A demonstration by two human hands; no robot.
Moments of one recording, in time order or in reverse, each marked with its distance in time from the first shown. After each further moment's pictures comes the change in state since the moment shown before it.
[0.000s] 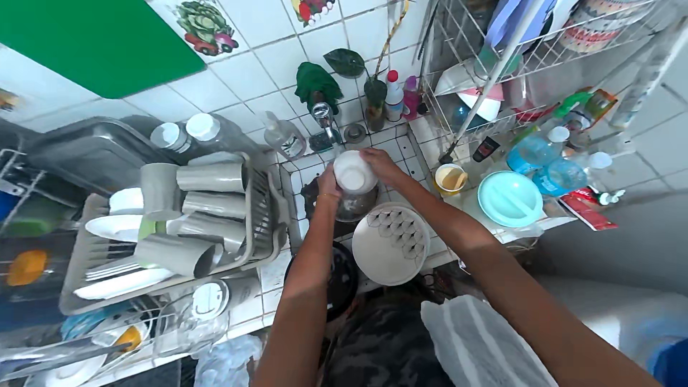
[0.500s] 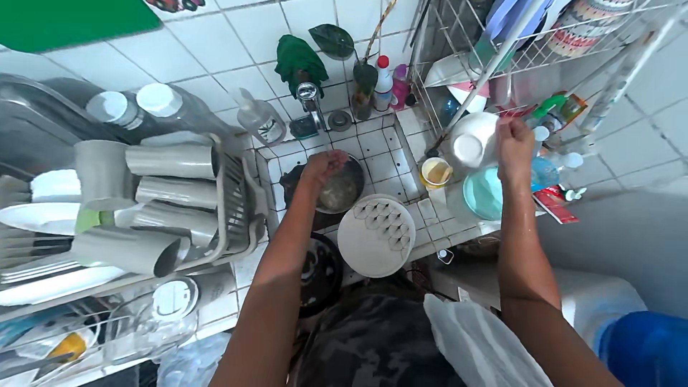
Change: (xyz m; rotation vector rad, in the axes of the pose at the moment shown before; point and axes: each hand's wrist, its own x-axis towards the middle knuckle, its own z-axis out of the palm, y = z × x) left_hand 0.005 0.027 0.009 0.315 -0.301 -0.186; right_hand -0.157 -0.085 -0.204 -0.526 0.777 -0.202
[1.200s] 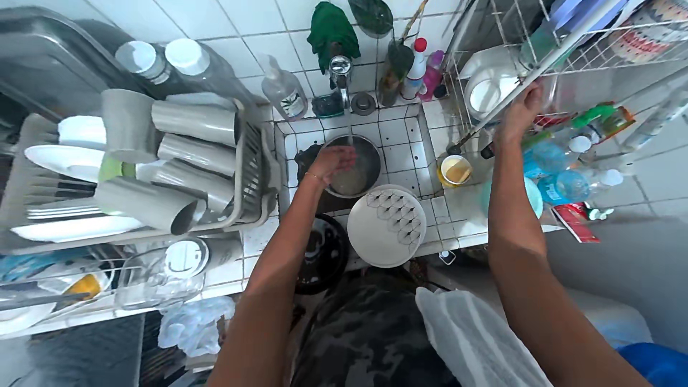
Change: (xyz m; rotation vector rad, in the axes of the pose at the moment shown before) left_hand -0.052 -0.014 -0.024 0.176 -0.039 0.029; right_hand 0.103 0.039 0.096 0.370 0.238 -0.213
